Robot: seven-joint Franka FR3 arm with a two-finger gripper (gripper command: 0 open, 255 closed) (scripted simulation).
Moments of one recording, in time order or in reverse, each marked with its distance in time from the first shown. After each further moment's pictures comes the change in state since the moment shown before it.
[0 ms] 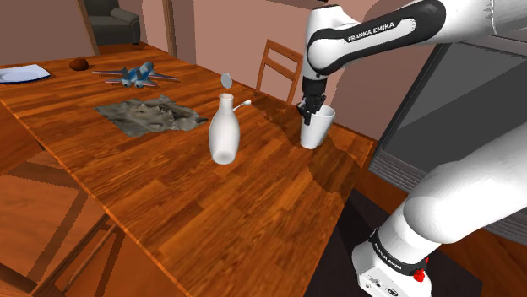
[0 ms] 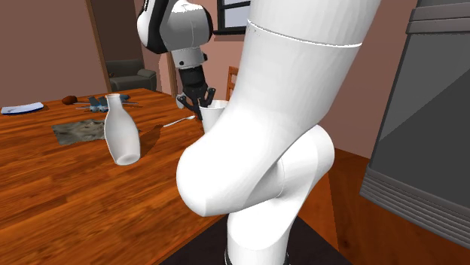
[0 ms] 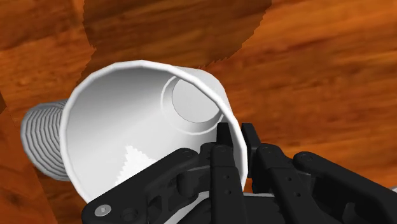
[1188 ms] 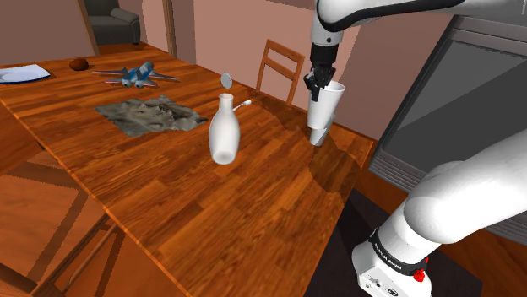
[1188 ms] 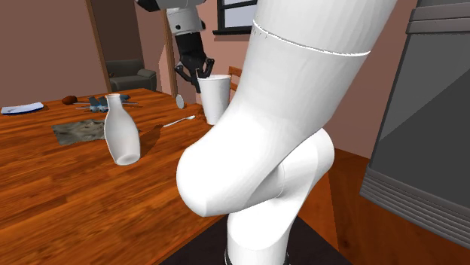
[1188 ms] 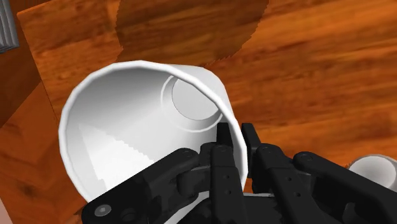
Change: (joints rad) arm 0.004 -0.054 0.006 0.192 0.016 -0.244 -0.035
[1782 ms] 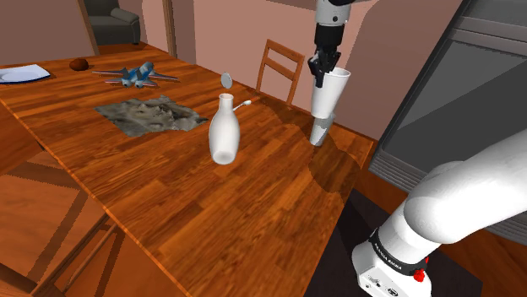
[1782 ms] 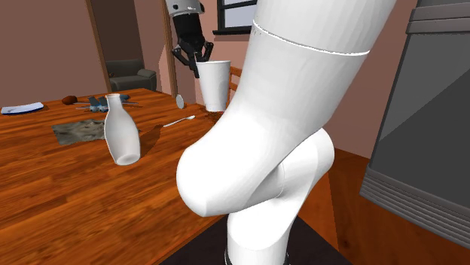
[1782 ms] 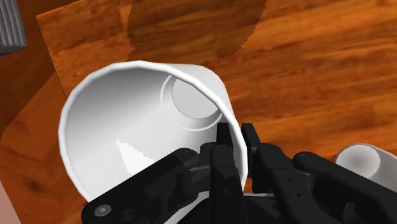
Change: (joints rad) arm 0.001 0.003 0.005 0.124 0.005 -0.120 -0.015
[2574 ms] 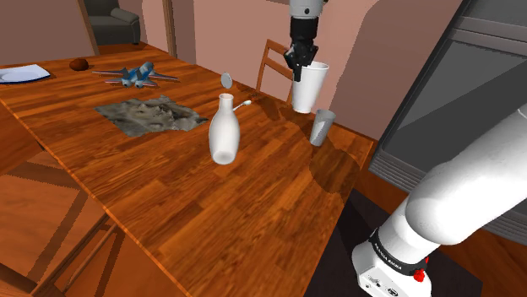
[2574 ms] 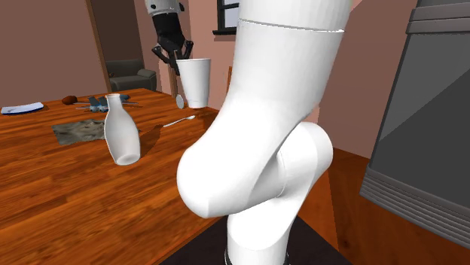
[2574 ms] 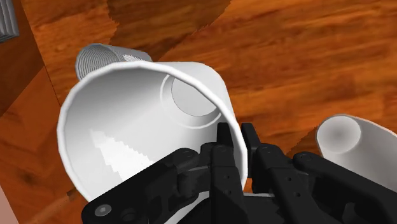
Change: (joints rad) arm 0.033 0.174 0.058 0.186 0.018 -0.026 0.084
